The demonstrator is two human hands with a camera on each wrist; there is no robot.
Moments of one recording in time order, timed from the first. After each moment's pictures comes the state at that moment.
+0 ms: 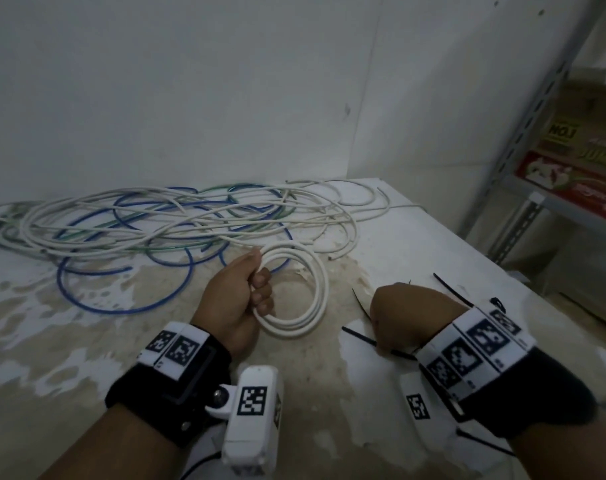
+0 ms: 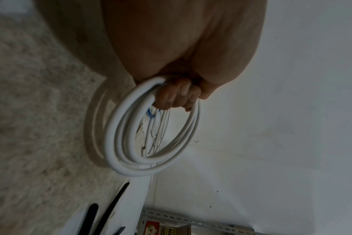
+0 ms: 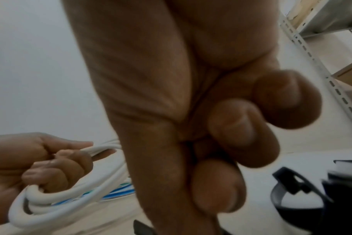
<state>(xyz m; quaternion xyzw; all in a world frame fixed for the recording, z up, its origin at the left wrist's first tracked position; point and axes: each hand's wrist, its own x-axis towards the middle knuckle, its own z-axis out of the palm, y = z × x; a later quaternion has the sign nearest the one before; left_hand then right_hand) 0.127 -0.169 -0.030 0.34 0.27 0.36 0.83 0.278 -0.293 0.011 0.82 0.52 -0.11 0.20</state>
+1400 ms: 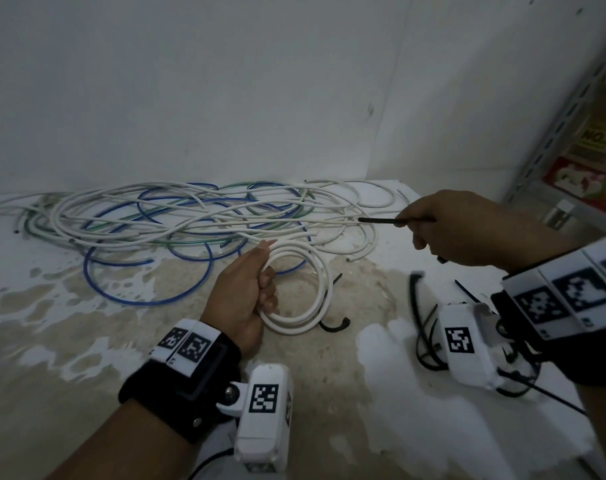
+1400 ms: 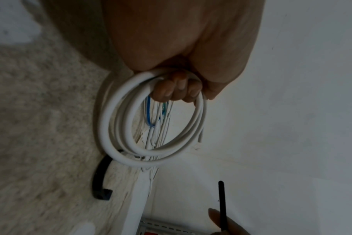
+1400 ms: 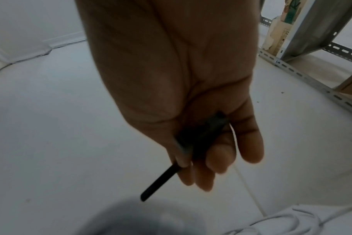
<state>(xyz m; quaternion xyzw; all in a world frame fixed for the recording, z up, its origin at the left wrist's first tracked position) 0.117 -0.163 -0.035 0.37 0.30 0.41 0.78 0.301 -0.283 0.097 0.85 0.52 -0.06 -0.10</state>
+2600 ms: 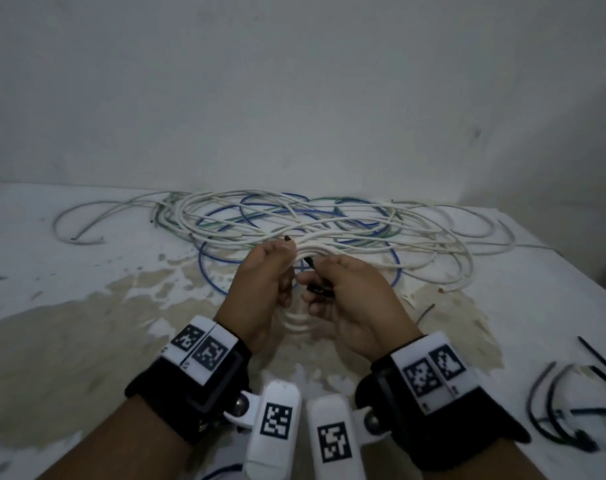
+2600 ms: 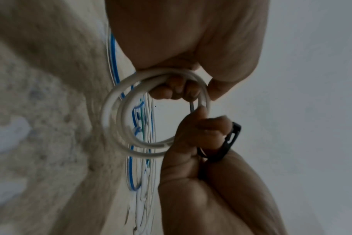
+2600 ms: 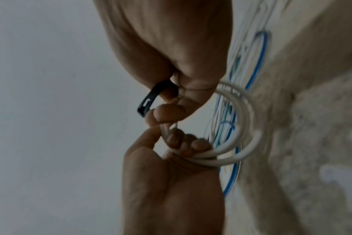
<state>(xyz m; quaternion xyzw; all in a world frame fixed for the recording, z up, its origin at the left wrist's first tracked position) 0.035 -0.126 -0.030 0.50 0.32 0.50 0.63 0.135 -0.190 0.015 0.53 0.28 -0.55 -0.58</state>
